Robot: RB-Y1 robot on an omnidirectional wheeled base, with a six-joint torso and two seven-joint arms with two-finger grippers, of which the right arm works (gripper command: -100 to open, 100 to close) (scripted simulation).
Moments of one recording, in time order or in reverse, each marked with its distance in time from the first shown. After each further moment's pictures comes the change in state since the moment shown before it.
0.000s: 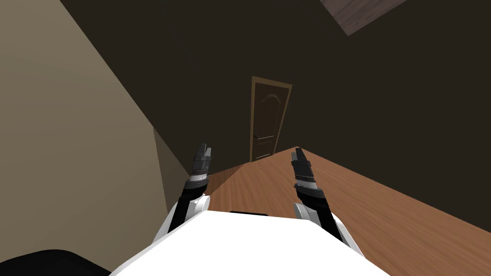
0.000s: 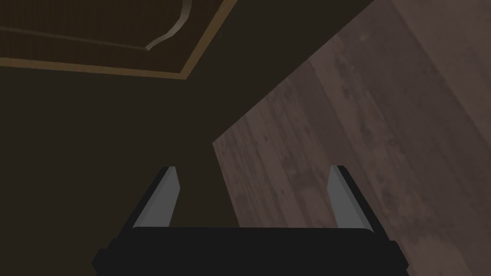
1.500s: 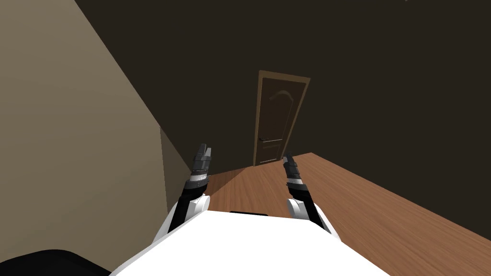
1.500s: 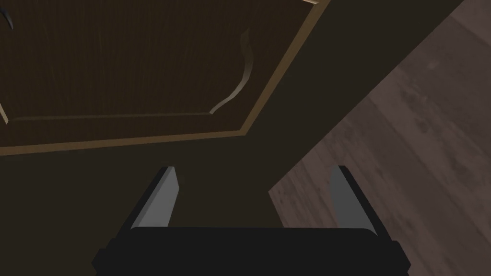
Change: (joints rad) arm -0.136 -0.073 0.015 0.297 -0.120 -0.033 0.003
